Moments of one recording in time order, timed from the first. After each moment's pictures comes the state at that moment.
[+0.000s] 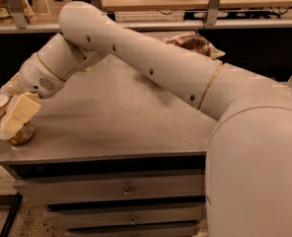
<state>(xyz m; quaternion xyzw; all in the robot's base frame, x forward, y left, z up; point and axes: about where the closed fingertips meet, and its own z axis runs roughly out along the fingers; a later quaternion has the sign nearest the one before) 0.477 0.306 0.884 -0.73 0.48 0.43 0.25</state>
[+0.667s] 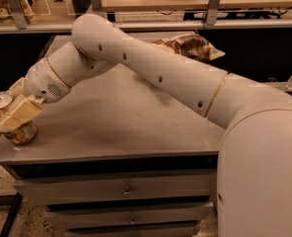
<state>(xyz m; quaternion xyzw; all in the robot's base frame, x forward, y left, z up) 0.474 0.304 0.882 -0.71 0.45 0.46 0.28</state>
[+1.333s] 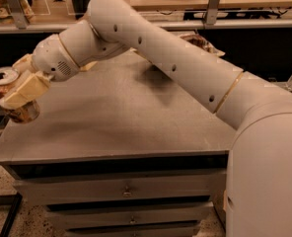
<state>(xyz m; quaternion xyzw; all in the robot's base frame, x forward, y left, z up) 0.495 0.282 0.934 -0.70 0.42 0.47 0.33</state>
